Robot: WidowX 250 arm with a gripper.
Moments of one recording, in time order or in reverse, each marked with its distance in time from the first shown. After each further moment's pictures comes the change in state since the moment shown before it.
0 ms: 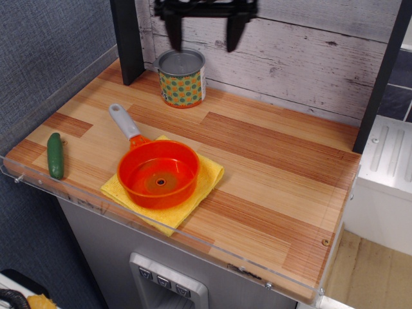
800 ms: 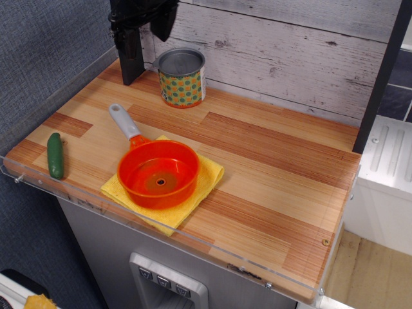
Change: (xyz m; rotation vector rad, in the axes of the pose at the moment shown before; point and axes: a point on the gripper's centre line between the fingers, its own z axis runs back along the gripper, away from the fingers) arm 0.060 0.059 -0.064 0.137 -0.101 0.716
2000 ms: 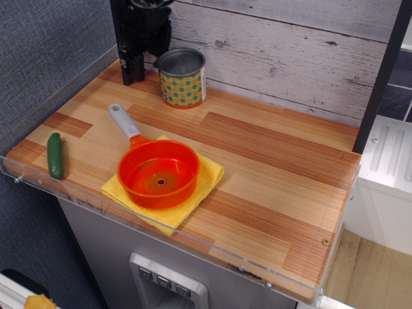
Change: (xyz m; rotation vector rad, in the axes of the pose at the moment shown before) arm -0.005 -0.016 -0.051 -0.013 0.100 0.166
